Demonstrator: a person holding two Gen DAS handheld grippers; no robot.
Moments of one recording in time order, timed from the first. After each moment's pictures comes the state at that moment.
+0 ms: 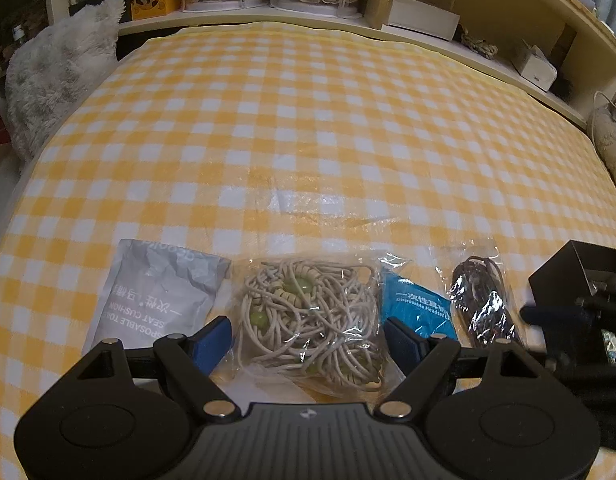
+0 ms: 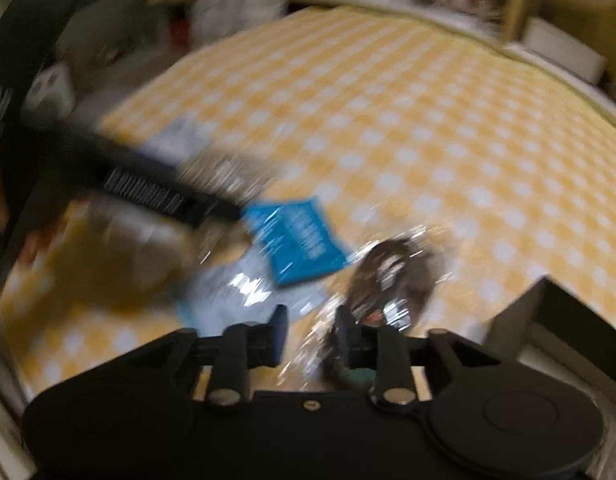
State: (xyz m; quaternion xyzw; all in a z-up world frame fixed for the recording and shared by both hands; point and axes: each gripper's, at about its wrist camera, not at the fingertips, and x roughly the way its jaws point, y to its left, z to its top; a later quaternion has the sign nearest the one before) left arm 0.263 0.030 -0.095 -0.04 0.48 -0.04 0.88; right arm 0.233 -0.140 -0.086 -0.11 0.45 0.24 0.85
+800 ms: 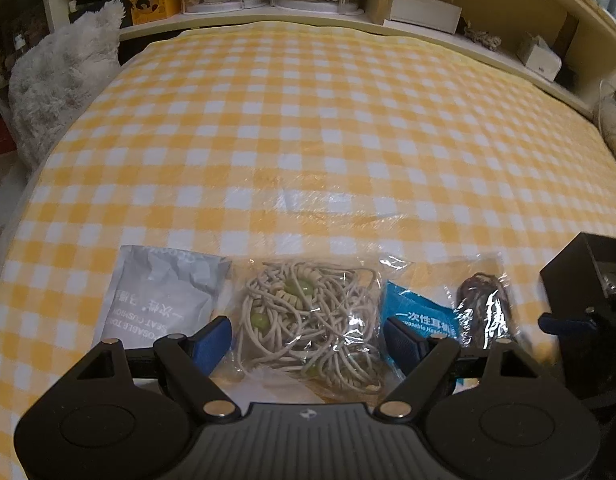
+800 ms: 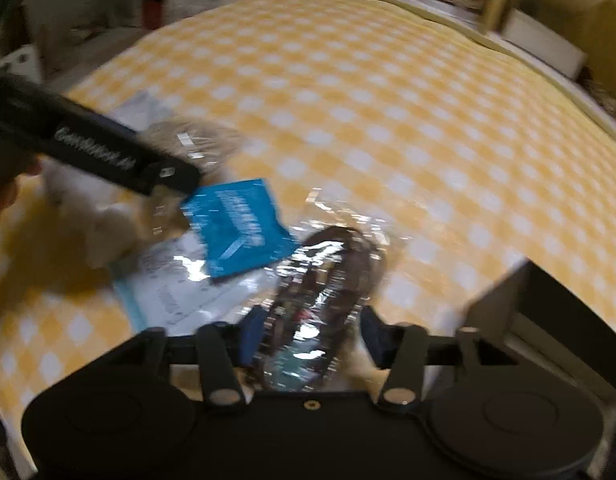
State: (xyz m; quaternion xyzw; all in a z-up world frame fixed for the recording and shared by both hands) left arm 0.262 0.023 -0.096 -0.02 0.48 -0.04 0.87; right arm 0.233 -0.136 -0.110 -0.18 0.47 0.21 0.84
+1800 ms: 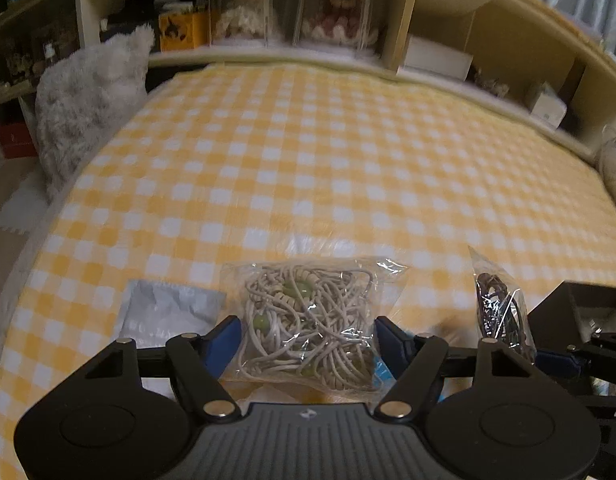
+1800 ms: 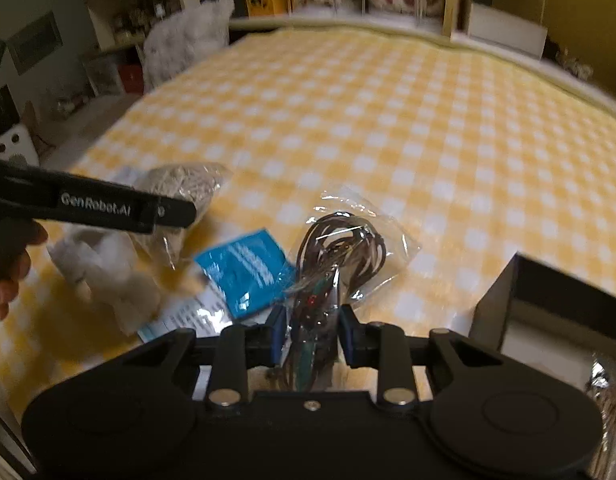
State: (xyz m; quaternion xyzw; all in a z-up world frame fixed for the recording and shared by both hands) left arm 0.251 0.031 -0.060 -0.05 0.43 -0.02 0.90; right arm 0.222 -0.155 -0.080 -0.06 0.43 0.21 0.87
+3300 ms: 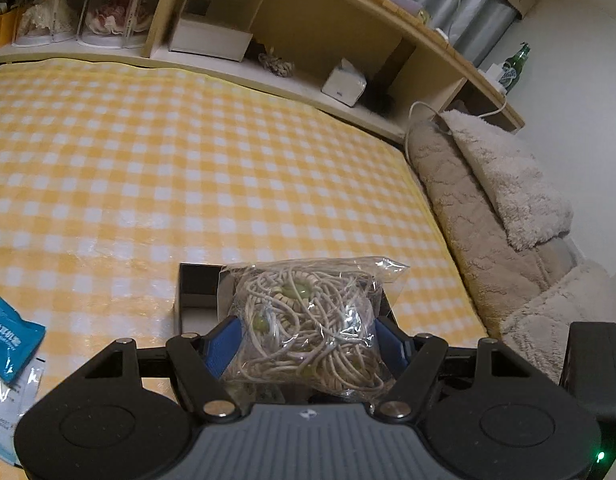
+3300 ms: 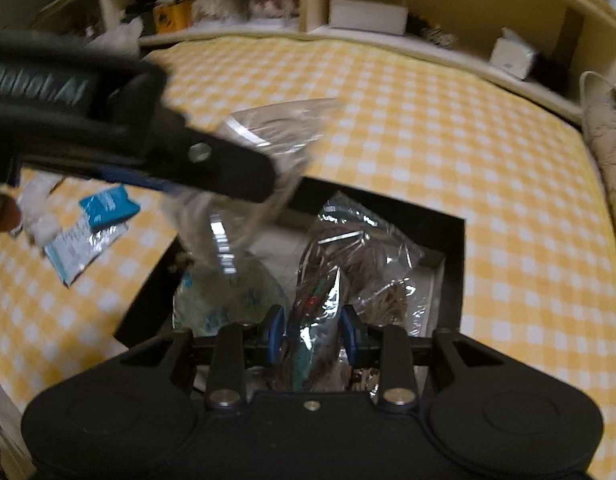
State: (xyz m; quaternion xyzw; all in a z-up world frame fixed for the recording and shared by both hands) left arm 0.237 -0.202 -0.033 -0.14 0.42 -0.23 0.86; right arm 0.176 -0.332 -0.078 -0.07 0.44 0.13 0.89
